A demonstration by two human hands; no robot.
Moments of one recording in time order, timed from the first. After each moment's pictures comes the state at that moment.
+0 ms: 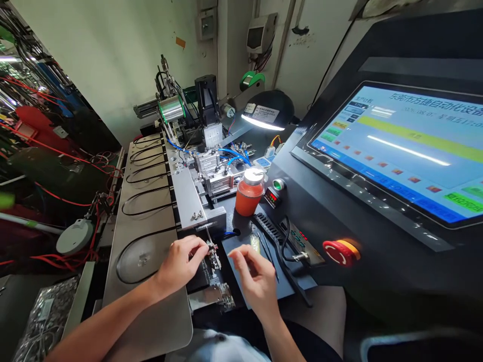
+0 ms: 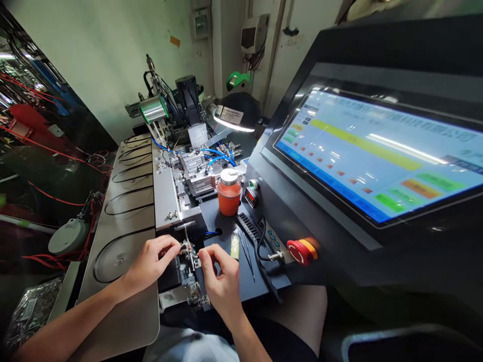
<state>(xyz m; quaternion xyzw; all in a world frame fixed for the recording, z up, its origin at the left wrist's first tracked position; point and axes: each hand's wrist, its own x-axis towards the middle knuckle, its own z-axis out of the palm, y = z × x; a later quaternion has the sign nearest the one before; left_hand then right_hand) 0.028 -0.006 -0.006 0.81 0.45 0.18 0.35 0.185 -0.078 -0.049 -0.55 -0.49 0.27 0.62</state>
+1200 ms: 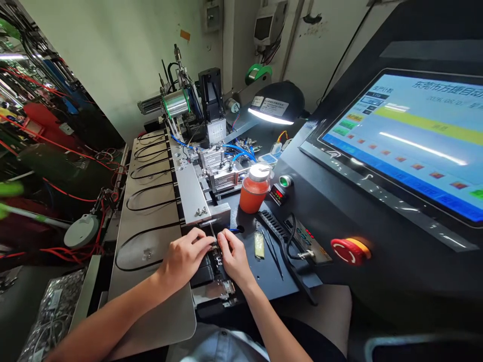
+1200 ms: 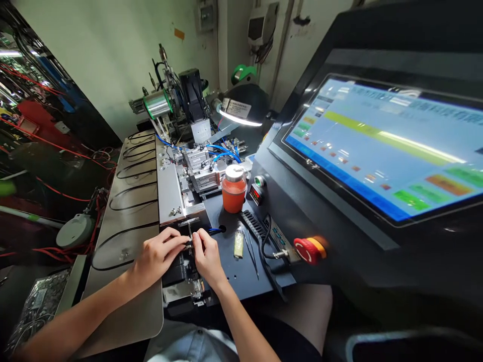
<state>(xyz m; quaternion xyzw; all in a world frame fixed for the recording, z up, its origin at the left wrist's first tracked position) 0.020 -0.007 -0.027 0.91 0.36 0.18 0.04 0.161 -0.034 -0.097 -0.51 -0.50 0.37 0.59</state>
